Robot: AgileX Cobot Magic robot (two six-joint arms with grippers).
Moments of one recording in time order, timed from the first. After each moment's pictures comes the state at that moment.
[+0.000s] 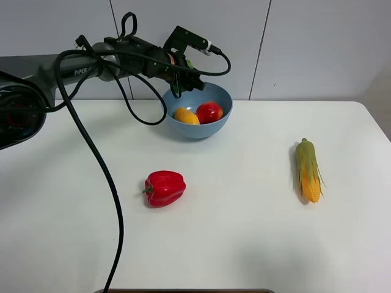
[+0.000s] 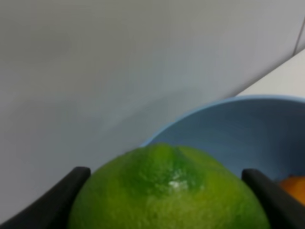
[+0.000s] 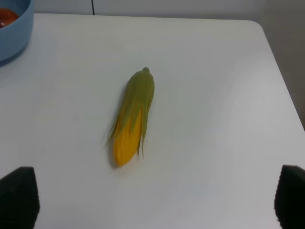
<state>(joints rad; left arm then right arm) -0.53 2.34 -1.92 0.15 0.22 0.07 0.01 0.00 -0.56 -0.02 1.10 0.01</state>
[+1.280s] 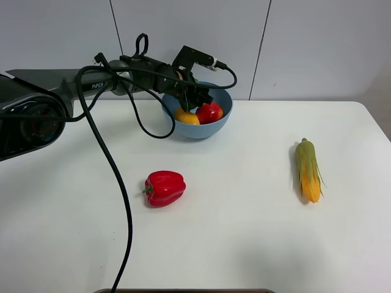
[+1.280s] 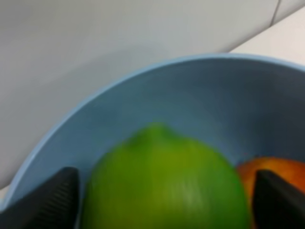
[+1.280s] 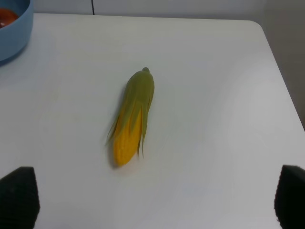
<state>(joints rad) -0.56 2.42 -1.92 0.05 0.19 0.07 0.01 0.00 -0.56 -0.02 1.10 0.01</state>
